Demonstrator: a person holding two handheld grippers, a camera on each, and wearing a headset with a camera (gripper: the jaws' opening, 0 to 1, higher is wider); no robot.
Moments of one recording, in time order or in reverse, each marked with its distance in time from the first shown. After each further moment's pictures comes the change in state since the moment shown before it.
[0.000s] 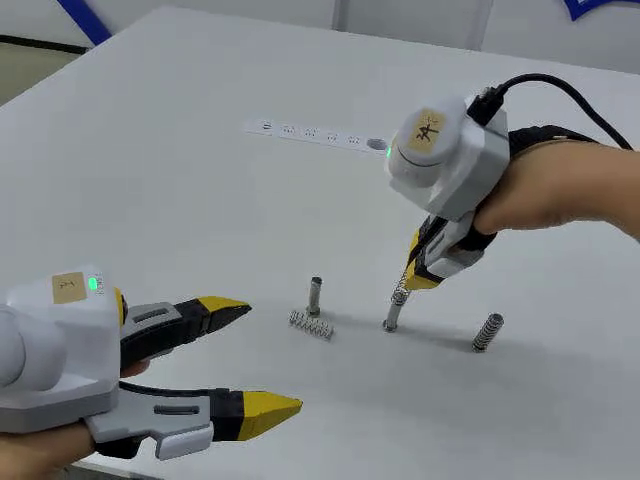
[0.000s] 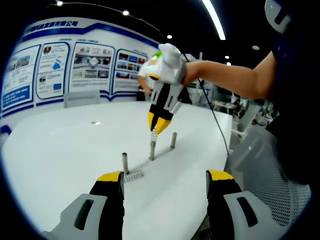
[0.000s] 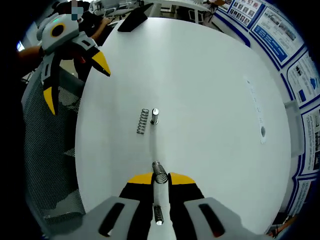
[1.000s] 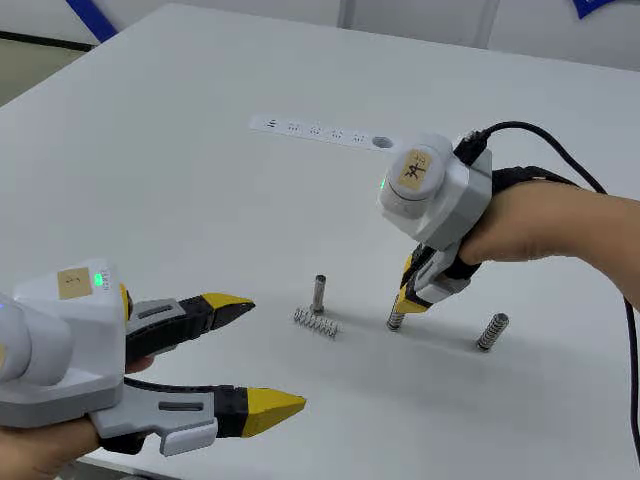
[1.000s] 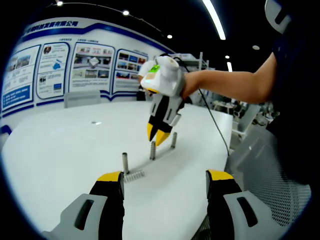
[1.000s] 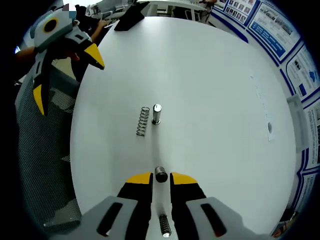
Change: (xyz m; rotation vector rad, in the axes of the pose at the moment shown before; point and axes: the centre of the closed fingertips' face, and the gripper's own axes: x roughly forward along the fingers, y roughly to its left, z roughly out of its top) left arm 0.000 0.000 -0.001 0.000 0.001 0.002; right arm 0.025 0.000 -0.005 0.045 -0.039 0.002
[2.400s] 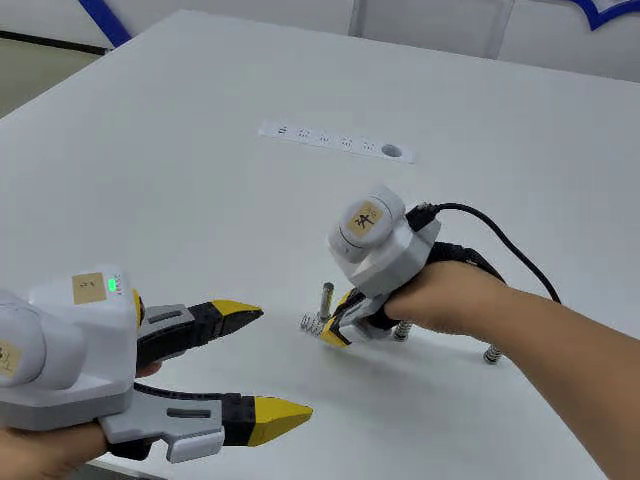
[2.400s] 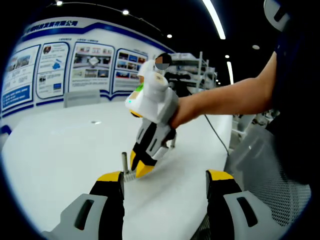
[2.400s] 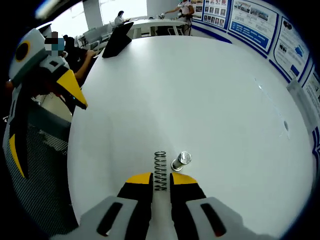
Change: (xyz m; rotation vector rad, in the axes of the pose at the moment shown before) left arm -0.001 0.001 -0.002 -0.001 0.005 0.000; right arm 0.068 0.030 0.063 0.187 -0.220 0.029
